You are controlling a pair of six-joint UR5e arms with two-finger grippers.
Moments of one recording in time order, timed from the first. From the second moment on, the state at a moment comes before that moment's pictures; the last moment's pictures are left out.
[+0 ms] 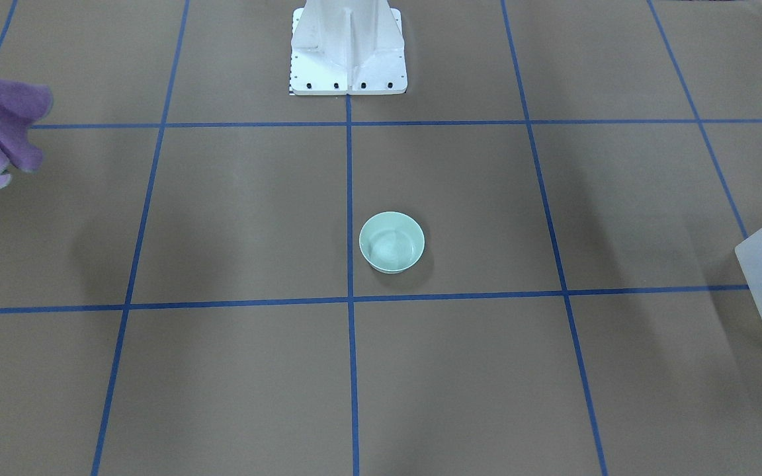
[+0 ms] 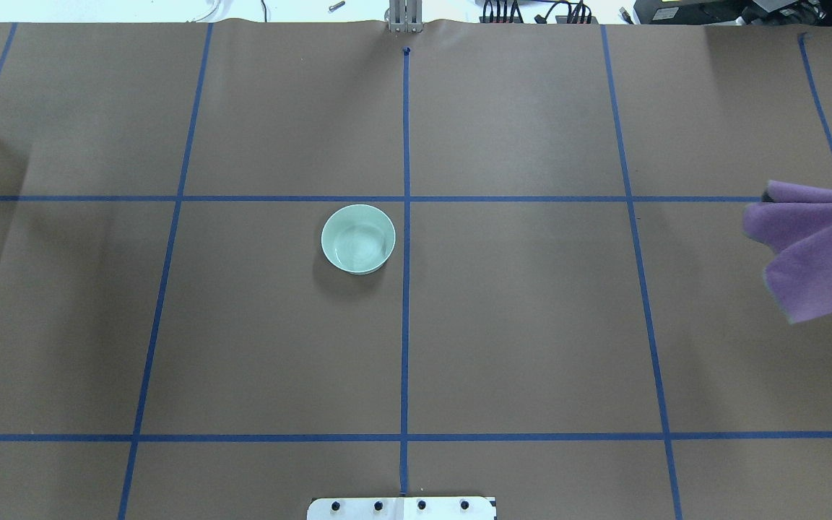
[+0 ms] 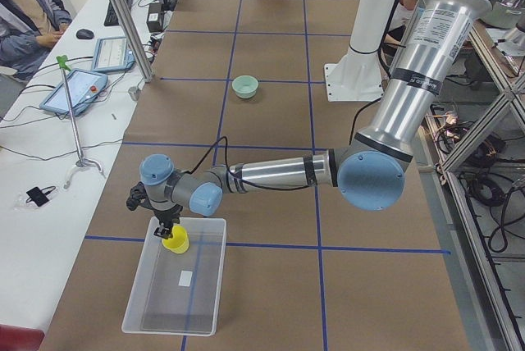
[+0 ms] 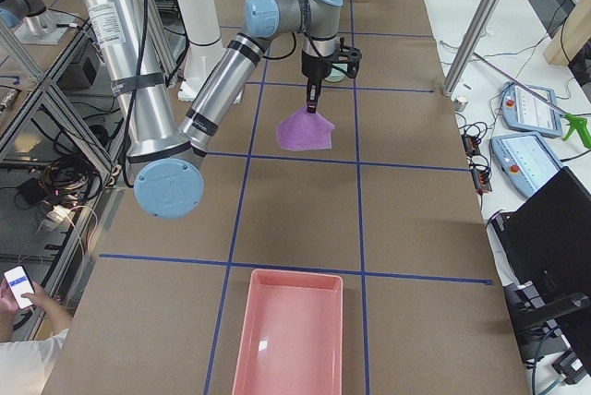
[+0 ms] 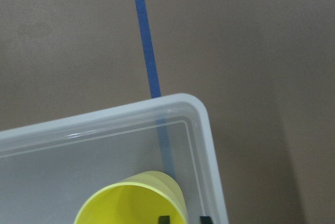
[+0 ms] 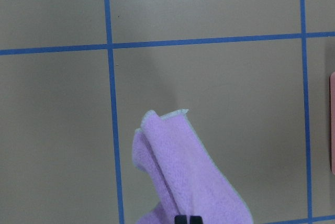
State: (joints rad) left arm -1.40 -1.94 -1.02 -2.05 -2.23 -0.09; right arm 1.23 -1.32 2.34 -2.36 2.22 0.48
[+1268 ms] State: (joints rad) left arm -1.34 -1.97 -1.52 -1.55 -2.27 -0.38; right arm 1.80 -1.53 1.71 -2.05 2.12 -0.49
